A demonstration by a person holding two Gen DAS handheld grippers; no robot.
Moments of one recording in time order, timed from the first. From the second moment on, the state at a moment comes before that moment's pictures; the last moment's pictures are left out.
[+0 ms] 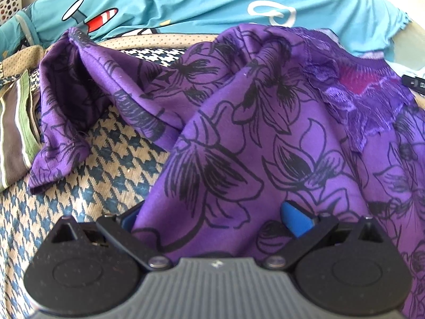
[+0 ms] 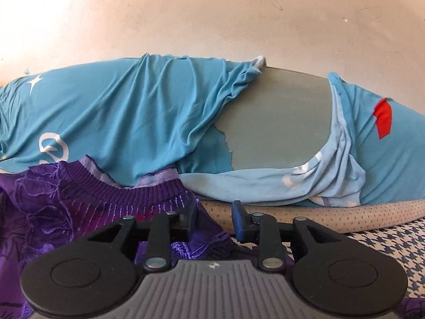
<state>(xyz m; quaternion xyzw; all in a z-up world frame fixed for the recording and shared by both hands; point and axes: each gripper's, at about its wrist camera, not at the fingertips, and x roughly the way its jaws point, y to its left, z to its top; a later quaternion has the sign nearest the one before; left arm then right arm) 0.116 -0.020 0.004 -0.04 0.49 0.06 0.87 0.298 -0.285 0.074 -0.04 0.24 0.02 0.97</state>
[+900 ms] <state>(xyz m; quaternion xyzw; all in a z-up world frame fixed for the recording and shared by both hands) 0.100 -0.035 0.003 -0.02 0.48 0.05 0.87 0.155 -0.415 0.094 0.01 0.30 -0.12 0.95</state>
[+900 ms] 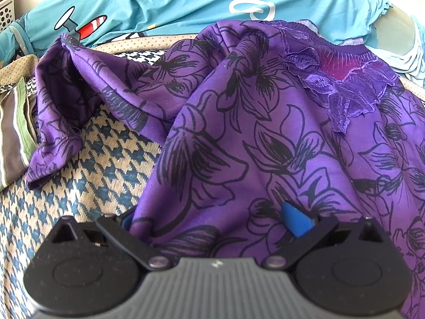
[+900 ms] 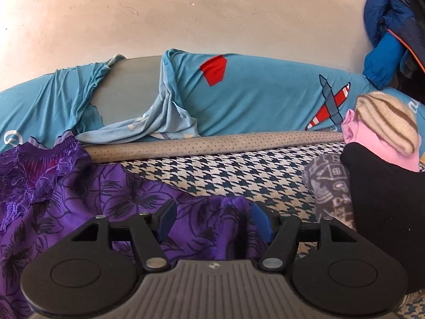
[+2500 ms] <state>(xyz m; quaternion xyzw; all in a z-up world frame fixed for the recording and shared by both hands) 0.102 -0.045 0.002 -0.01 0.48 0.05 0.88 0.165 -0.396 0.092 0.03 0.28 -0.14 0.95</state>
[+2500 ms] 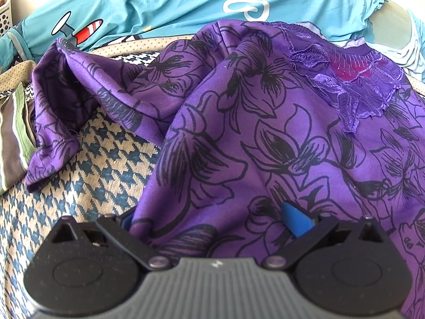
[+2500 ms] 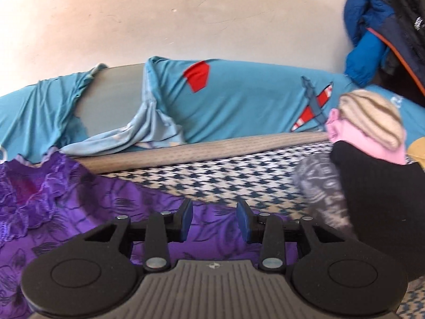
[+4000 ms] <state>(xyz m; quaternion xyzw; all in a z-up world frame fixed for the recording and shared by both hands) 0.104 -0.049 0.000 -0.01 0.47 0.05 0.88 0.256 -0.336 0.061 0.00 0.27 0.01 0.96</state>
